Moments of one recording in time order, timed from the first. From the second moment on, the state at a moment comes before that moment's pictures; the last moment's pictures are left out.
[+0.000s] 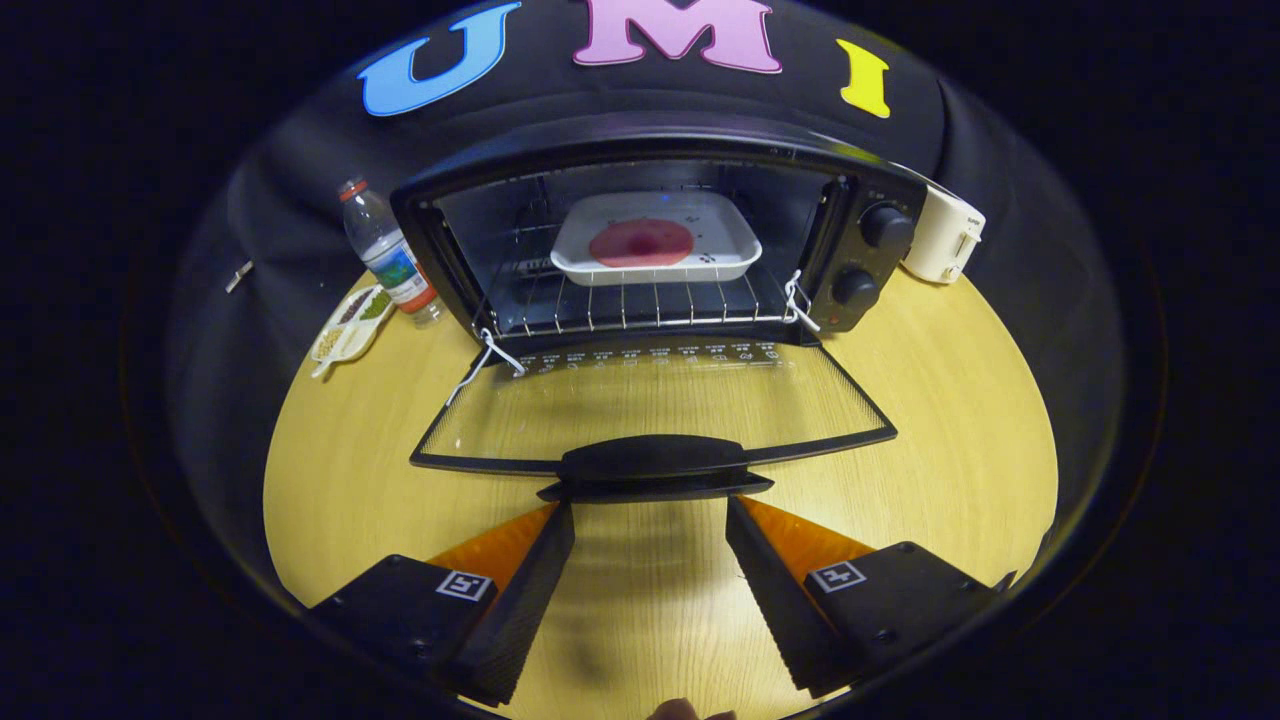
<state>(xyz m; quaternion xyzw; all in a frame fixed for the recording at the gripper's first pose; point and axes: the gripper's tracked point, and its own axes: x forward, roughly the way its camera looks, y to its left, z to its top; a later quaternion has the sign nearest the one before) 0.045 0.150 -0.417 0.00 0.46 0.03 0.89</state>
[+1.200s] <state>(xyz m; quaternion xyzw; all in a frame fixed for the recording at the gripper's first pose) 0.077 0.155 -0.411 -0.01 0.46 0.05 0.89</state>
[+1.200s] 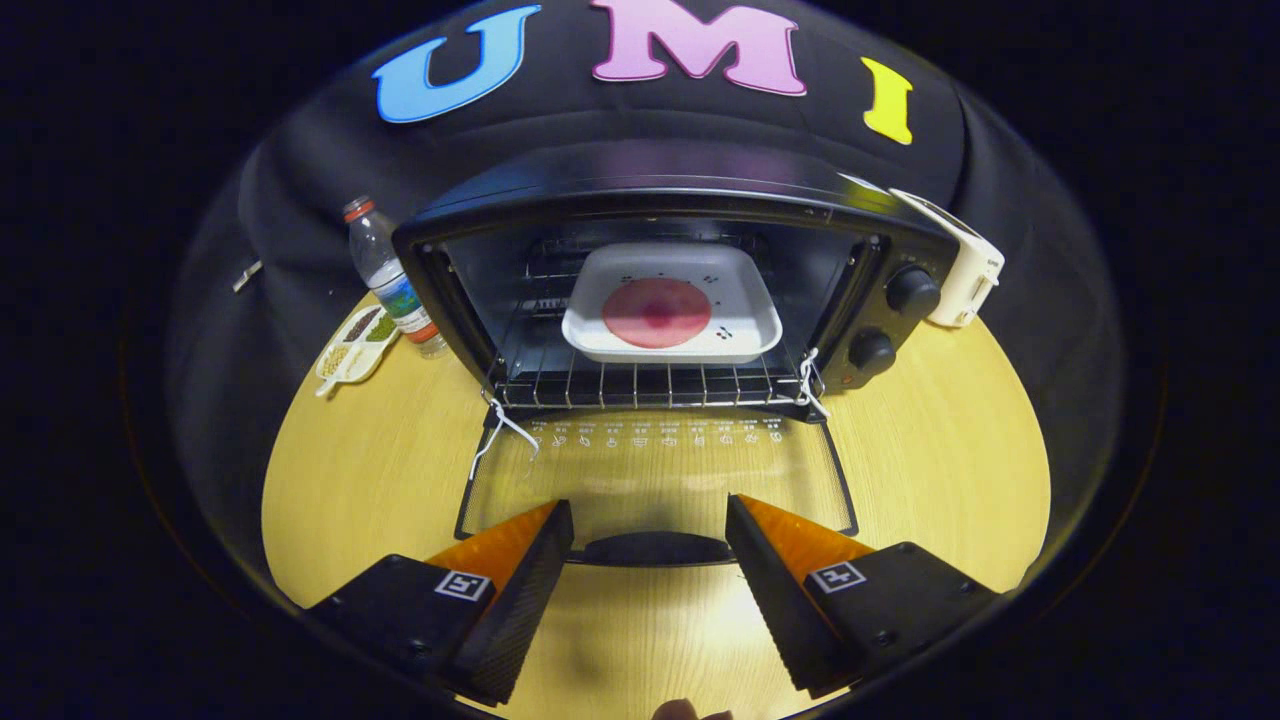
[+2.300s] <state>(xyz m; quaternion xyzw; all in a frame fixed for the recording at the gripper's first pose) 0.070 0.132 -0.341 -0.01 0.32 0.04 0.95</state>
